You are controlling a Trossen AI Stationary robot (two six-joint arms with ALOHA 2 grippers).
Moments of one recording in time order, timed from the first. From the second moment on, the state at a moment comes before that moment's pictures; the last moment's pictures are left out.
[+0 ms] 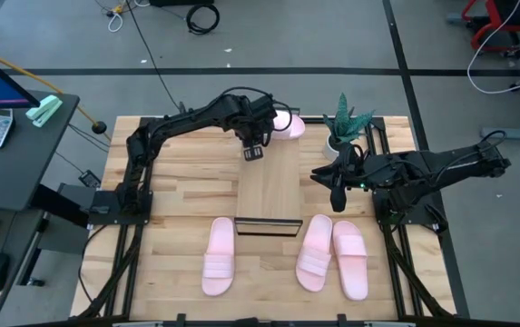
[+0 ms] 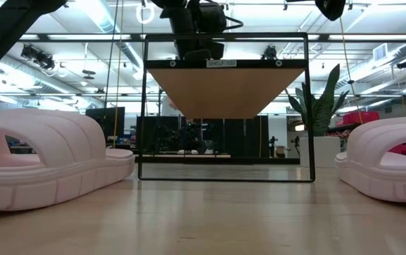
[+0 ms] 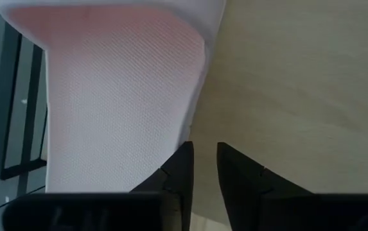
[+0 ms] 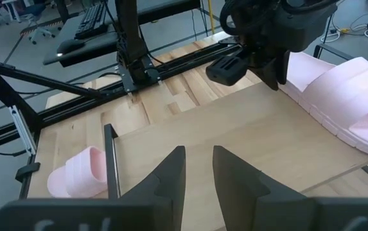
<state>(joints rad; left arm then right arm) 0.38 2.06 2.02 -1.15 -0.16 0.22 0.21 0.96 1.00 -0.47 0.42 0.47</state>
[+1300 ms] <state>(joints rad) 0.65 1.96 2.02 -1.41 -0.10 0.47 0.21 1.02 1.00 -0.48 0.41 0.48</state>
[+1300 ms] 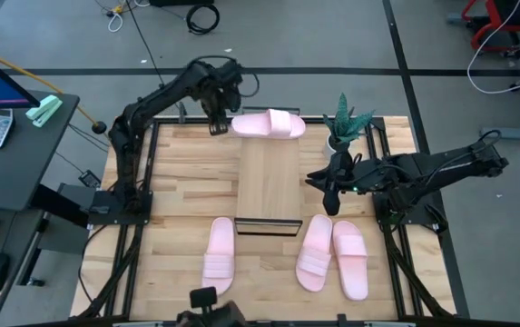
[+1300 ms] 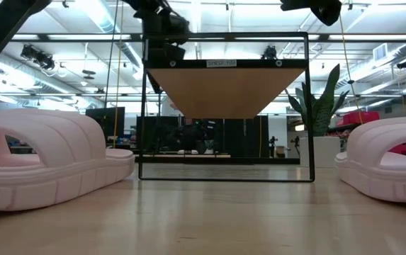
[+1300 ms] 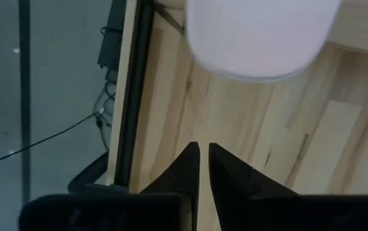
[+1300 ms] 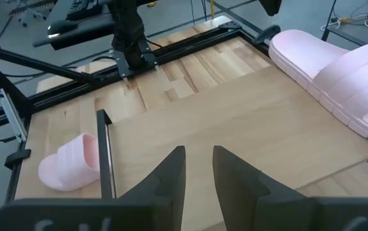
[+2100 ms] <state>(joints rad) 0.65 2.02 2.02 -1.40 0.00 0.48 0.21 1.02 1.00 -0.47 0.41 0.48</state>
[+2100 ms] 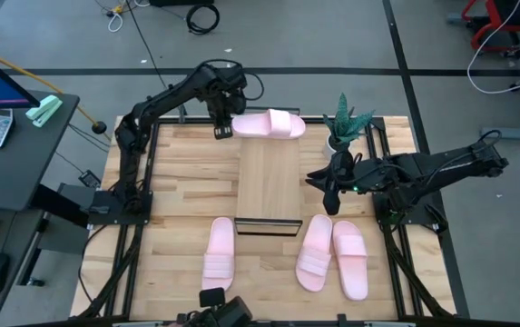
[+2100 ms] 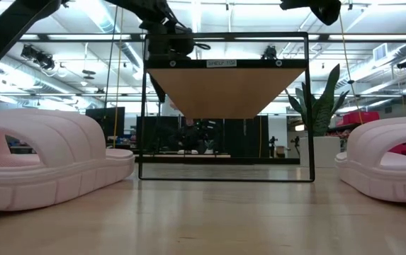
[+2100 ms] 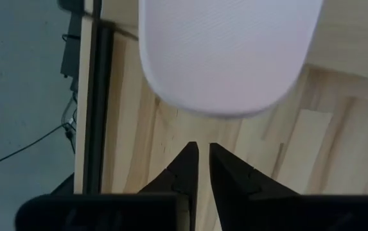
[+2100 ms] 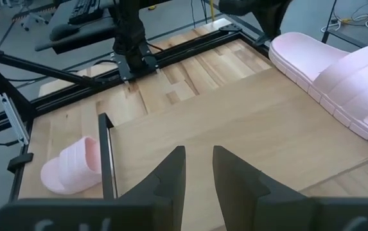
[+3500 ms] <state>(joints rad) 0.61 2.03 2.02 -1.21 0.01 0.48 0.21 1.02 1.00 -0.45 0.41 0.48</state>
